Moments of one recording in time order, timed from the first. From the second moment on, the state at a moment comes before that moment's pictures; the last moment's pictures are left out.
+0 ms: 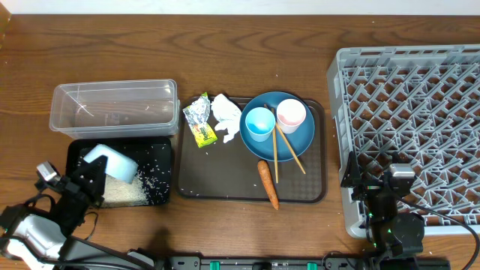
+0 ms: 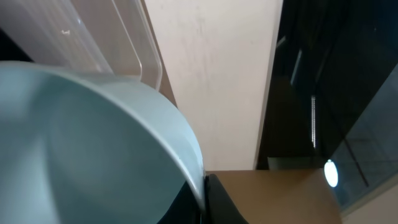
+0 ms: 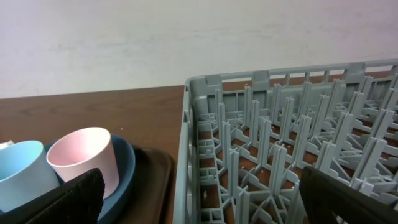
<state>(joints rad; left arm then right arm) 1.15 1.32 0.66 -1.00 1.49 0.19 0.11 0.01 0.01 -0.06 0.08 0.12</state>
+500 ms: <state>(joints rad) 1.15 1.32 0.66 -1.00 1.49 0.22 0.11 0.01 0.01 -0.06 0.08 0.12</state>
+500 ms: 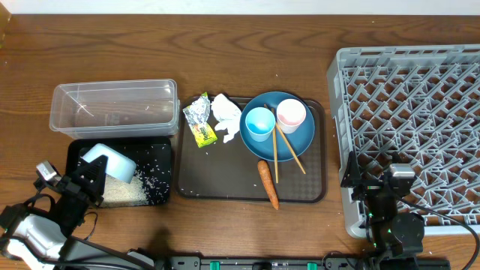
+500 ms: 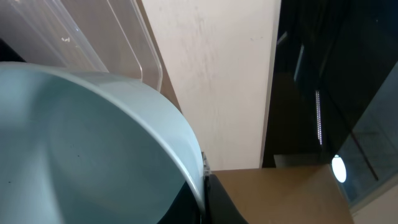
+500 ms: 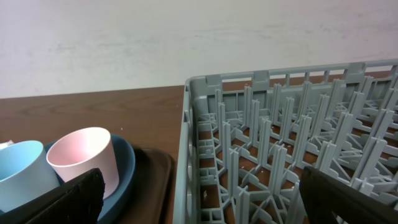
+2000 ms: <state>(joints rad) -0.10 0.79 0.76 -0.82 0.53 -0.19 0.11 0.01 0.01 -0.06 0.08 0.12</state>
